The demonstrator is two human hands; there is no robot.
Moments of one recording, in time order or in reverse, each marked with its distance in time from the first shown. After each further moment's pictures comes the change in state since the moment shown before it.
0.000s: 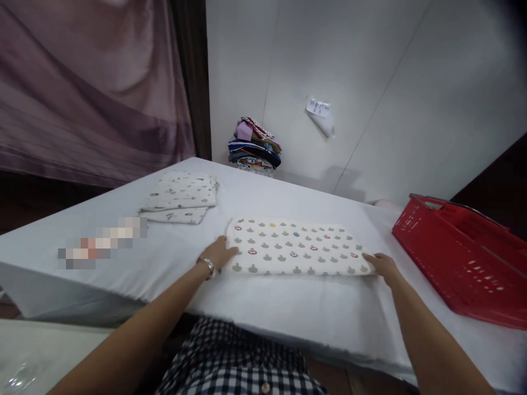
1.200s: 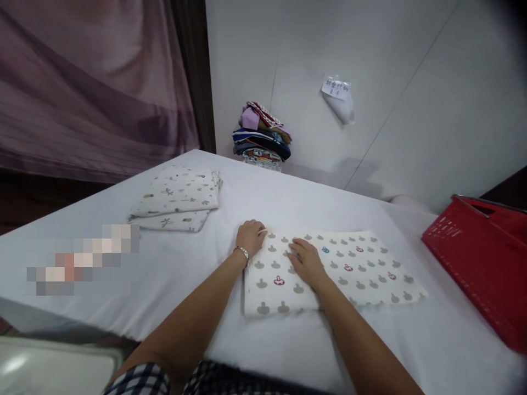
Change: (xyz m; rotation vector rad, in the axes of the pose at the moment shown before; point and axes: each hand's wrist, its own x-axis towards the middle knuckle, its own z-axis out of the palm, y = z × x) left_hand 0.087 0.054 0.035 -0.023 0.262 0.419; right_hand -0.110 -0.163 0.199 -0.067 -0.159 -1.087
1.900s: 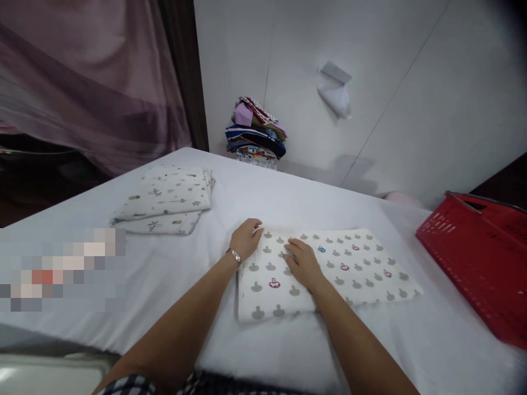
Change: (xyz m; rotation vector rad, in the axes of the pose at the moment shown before) left_hand 0.000 0.002 -0.004 -0.202 -0.024 -0.029; right_hand -0.001 -0.004 -0.003 0.012 -0.013 0.019
